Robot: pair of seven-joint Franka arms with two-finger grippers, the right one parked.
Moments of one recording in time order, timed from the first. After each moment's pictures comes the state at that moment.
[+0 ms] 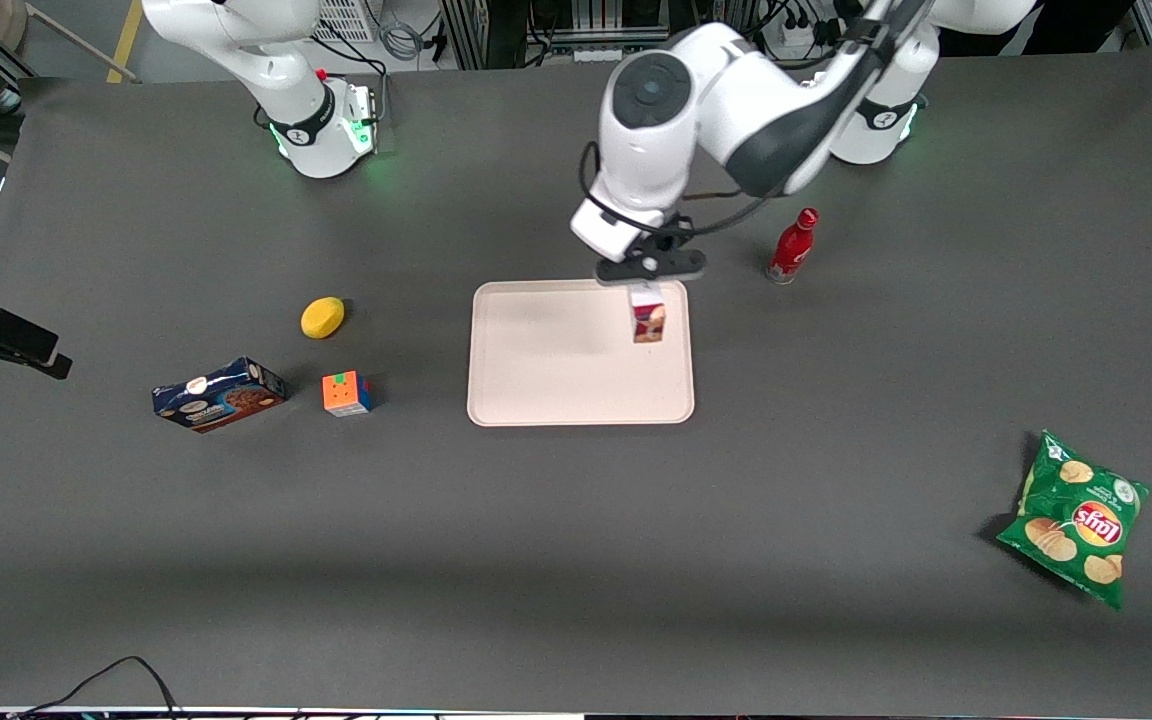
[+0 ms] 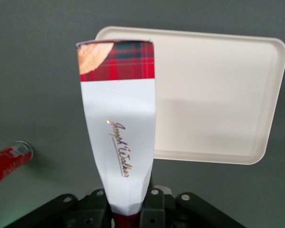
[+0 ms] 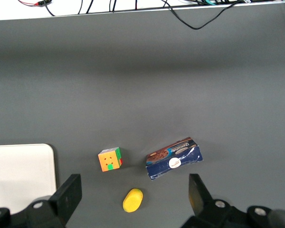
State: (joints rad) arm -0.42 0.25 -0.45 -1.77 0.05 1.95 -0.97
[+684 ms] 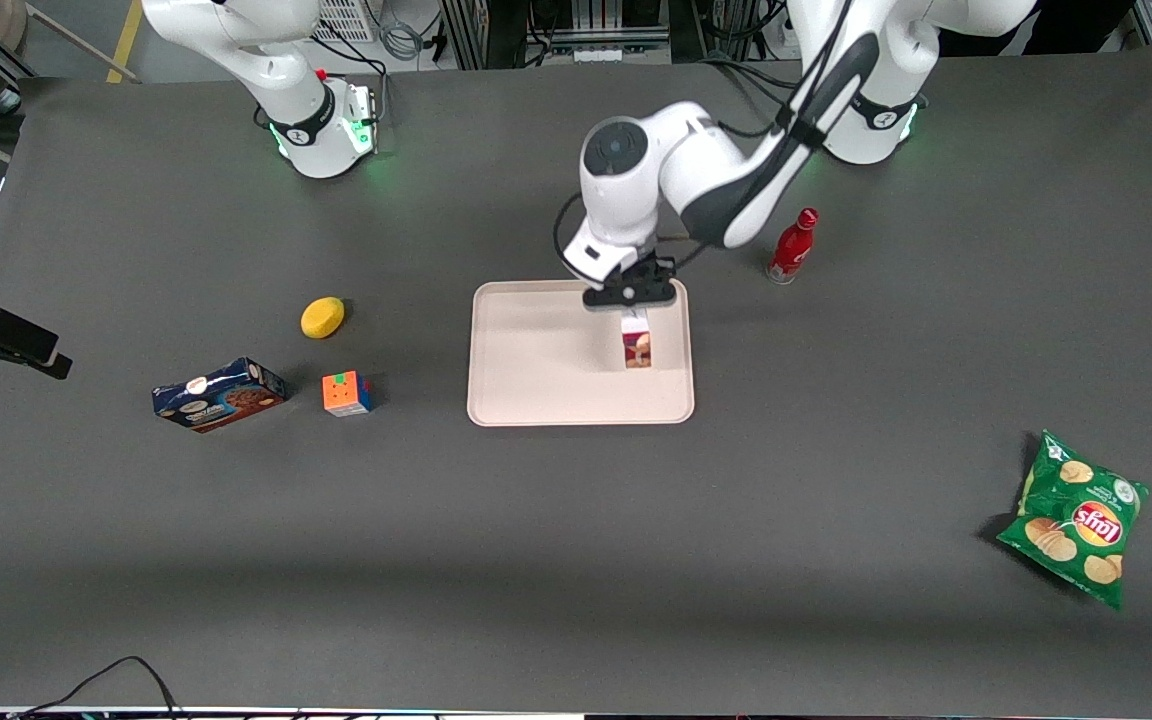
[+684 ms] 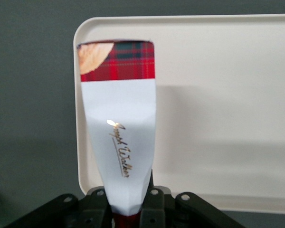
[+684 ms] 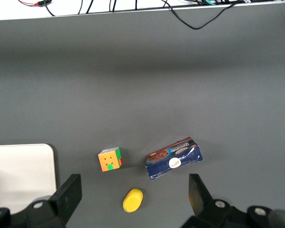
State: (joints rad) arm -0.45 0.40 -0.44 -1.93 0.27 2.23 -1.07
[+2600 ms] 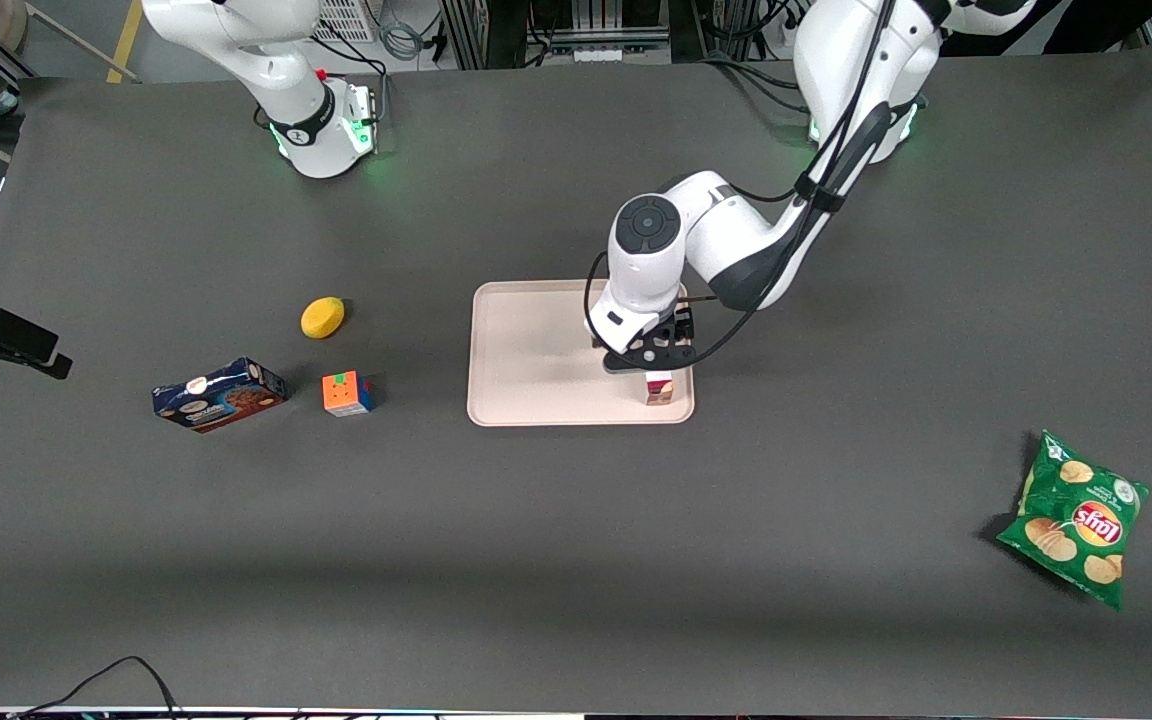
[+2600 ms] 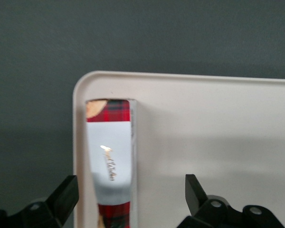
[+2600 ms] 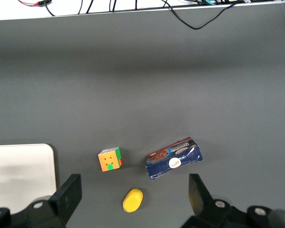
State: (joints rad) arm -0.42 0.51 -0.37 -1.80 0.28 2.26 -0.99
